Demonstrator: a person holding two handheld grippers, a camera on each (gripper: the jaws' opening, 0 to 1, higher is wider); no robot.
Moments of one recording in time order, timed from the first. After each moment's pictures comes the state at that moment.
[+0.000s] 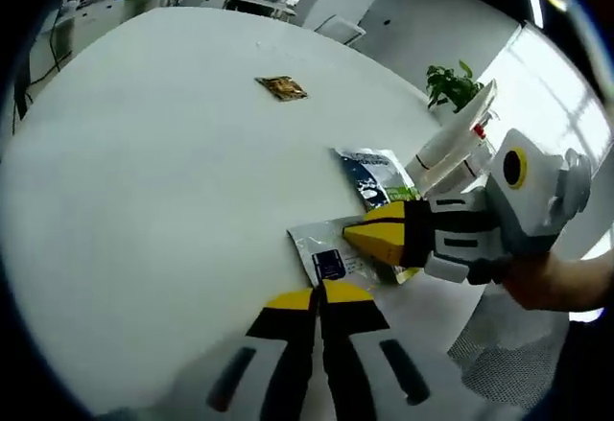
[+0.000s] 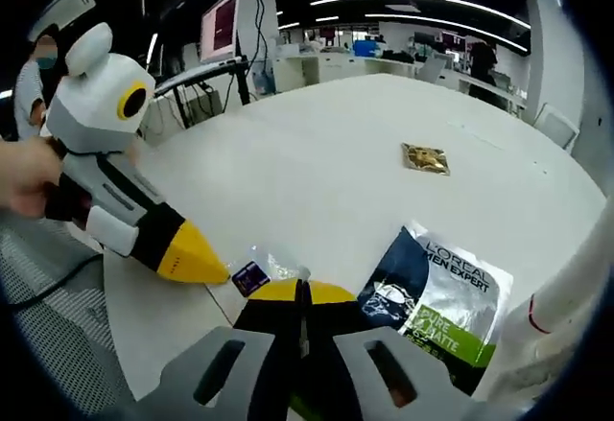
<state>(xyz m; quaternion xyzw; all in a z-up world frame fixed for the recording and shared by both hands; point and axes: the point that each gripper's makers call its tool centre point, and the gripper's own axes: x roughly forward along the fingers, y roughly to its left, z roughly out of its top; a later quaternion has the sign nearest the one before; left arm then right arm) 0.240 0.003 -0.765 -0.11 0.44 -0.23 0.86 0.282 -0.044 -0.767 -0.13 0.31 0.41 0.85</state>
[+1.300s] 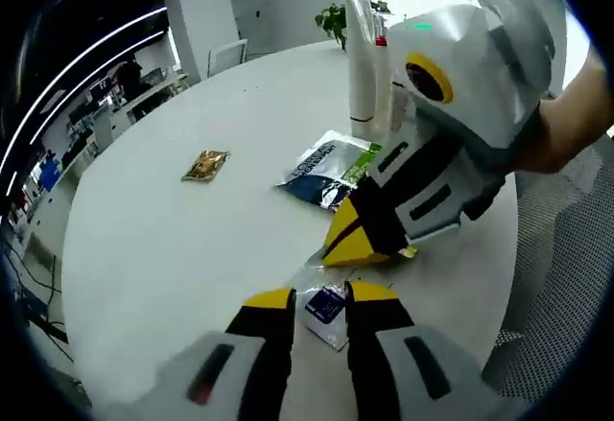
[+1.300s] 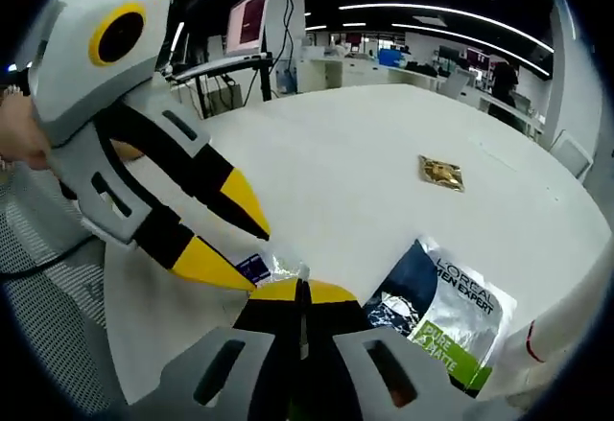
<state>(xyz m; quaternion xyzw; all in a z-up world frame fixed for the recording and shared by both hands) 0.267 -0.022 -0.756 0.21 0.34 -0.35 0.84 0.279 -0.041 -0.766 -0.16 0.29 0.45 0.83</state>
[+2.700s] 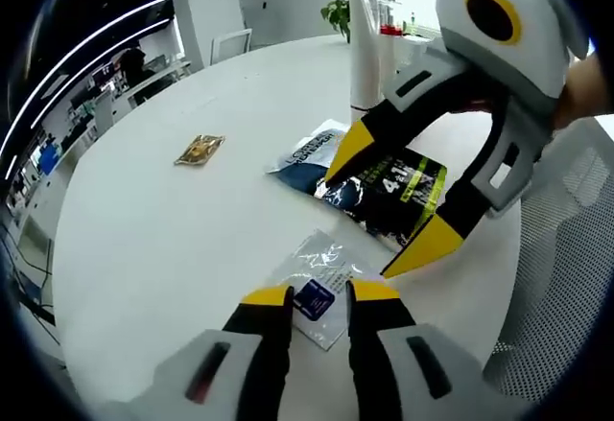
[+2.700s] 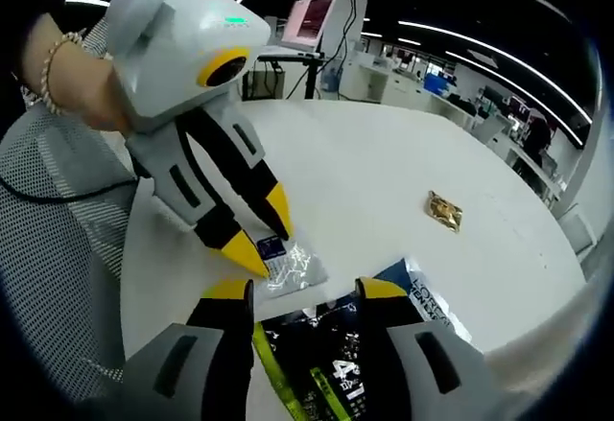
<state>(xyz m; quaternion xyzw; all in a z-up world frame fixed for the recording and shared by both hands) 0.263 -0.026 -0.763 0.19 0.36 -0.33 0.85 0.260 -0.064 -0.740 -0.26 0.23 0.51 0.79</state>
